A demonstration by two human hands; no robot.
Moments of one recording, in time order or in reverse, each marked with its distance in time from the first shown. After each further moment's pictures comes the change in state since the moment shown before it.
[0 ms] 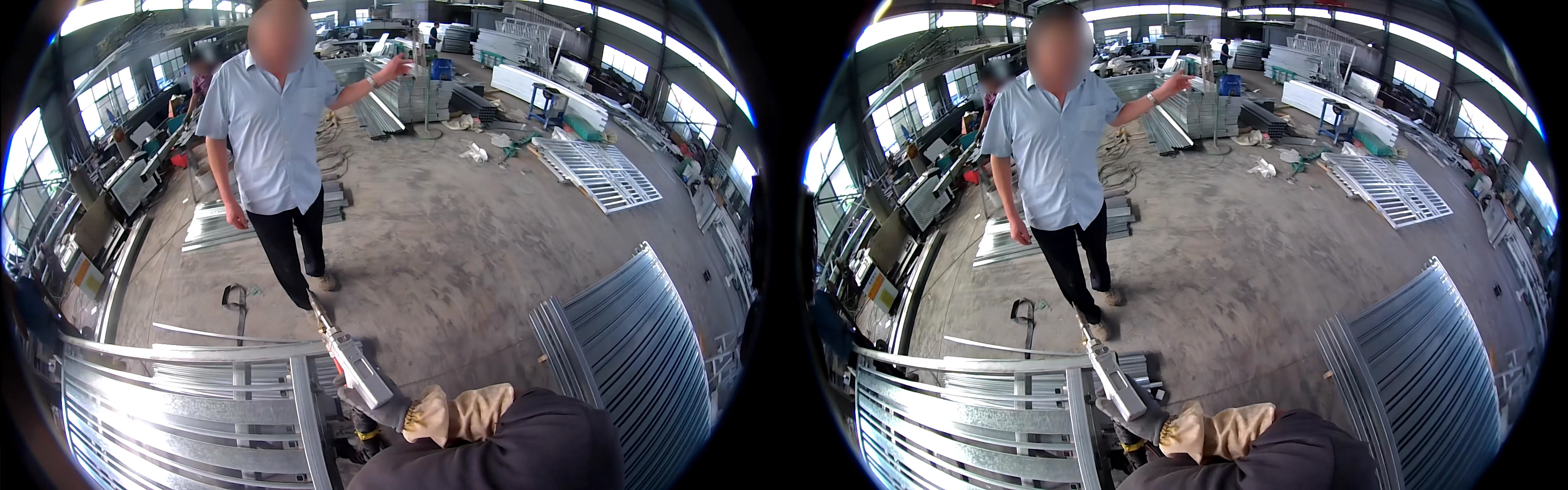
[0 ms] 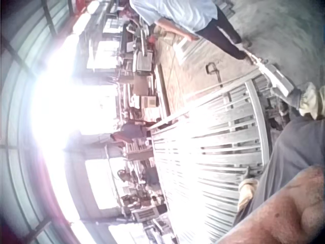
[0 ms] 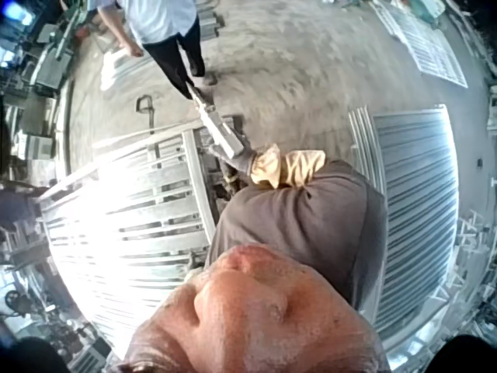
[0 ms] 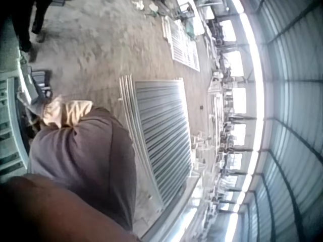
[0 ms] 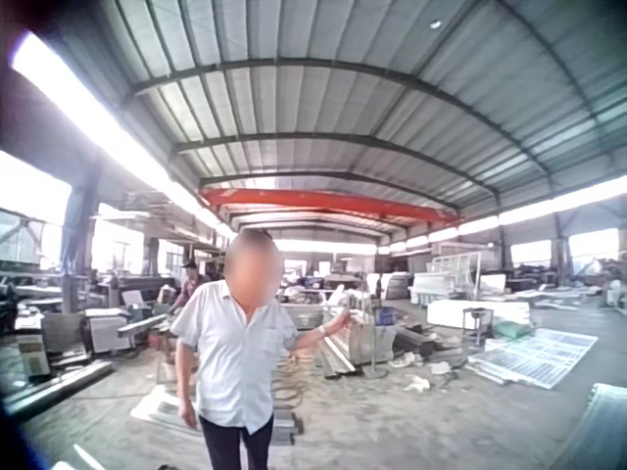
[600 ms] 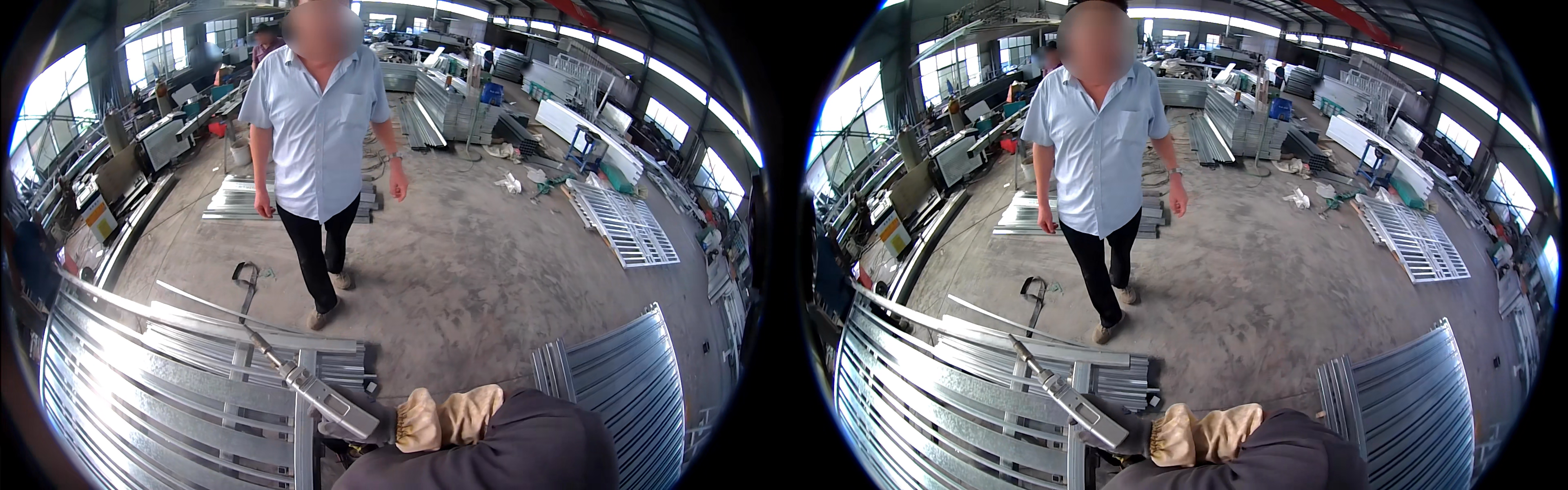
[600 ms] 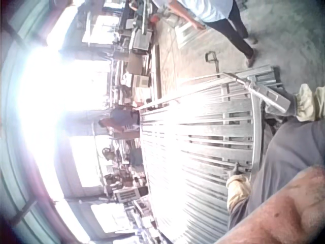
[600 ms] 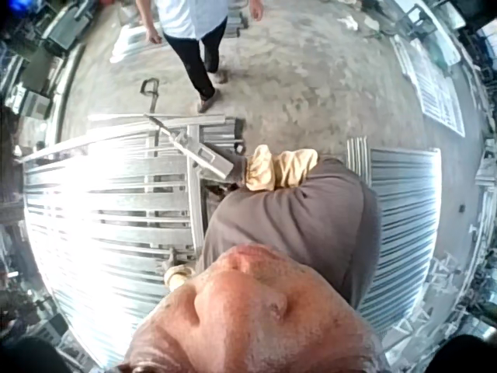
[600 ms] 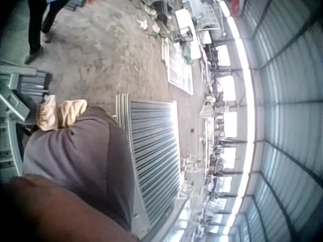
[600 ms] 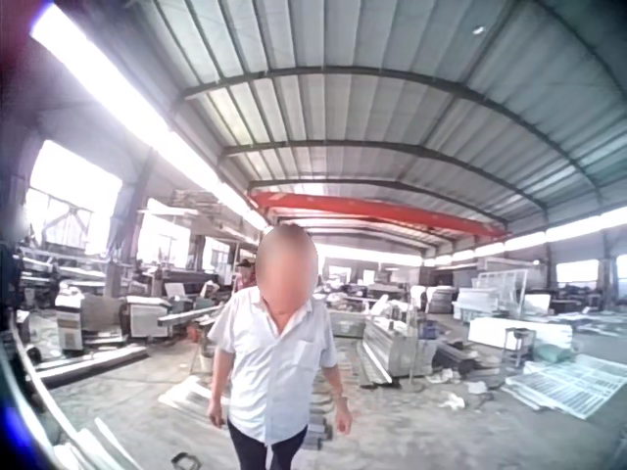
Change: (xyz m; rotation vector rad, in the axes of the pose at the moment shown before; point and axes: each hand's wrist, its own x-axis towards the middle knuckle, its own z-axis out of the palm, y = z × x) left_hand -0.021 -0.020 -0.004 0.021 0.036 -0.162; right_hand 0.018 0.010 0.031 -0.085 -0.545 -0.257
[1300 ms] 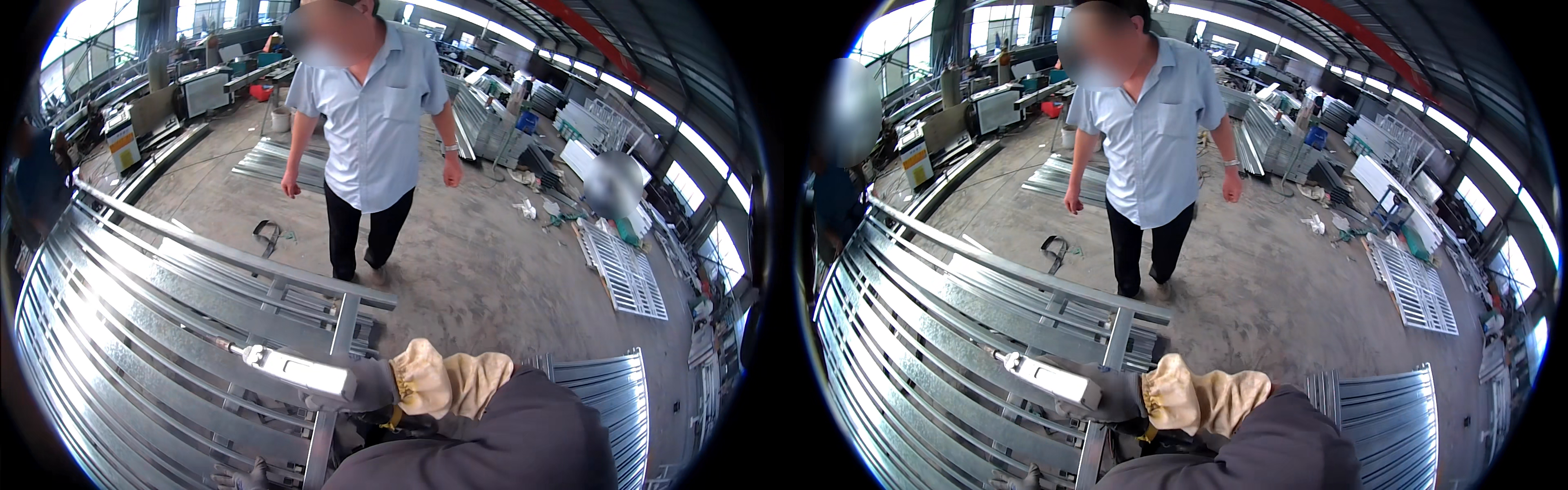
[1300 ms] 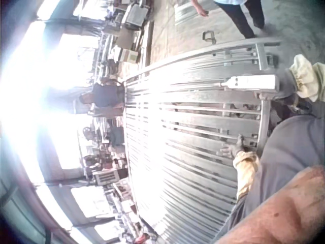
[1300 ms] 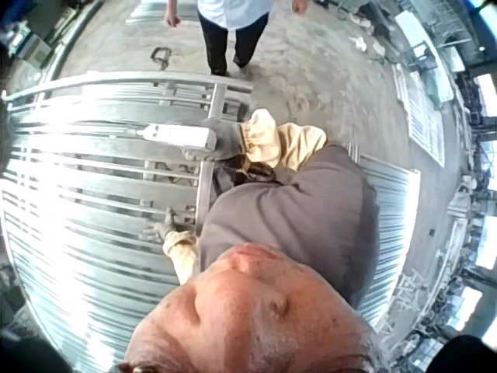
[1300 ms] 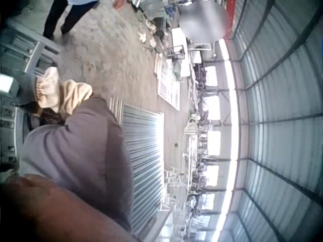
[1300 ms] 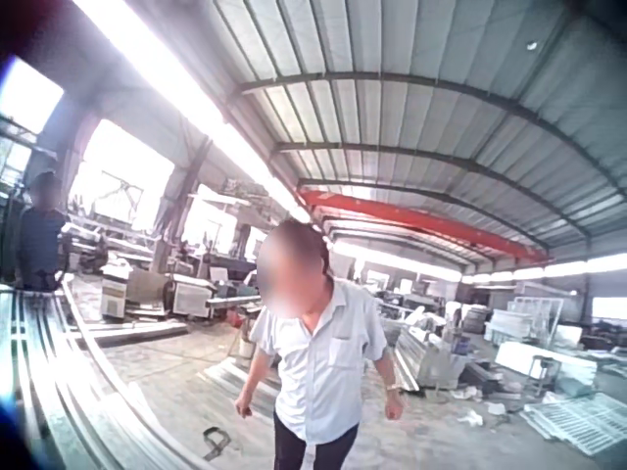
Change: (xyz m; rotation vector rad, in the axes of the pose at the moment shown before) left_hand 0.002 -0.117 -0.037 0.106 -0.139 -0.251; right_hand 0.052 -0.033 0.139 0.443 -0.454 0.538
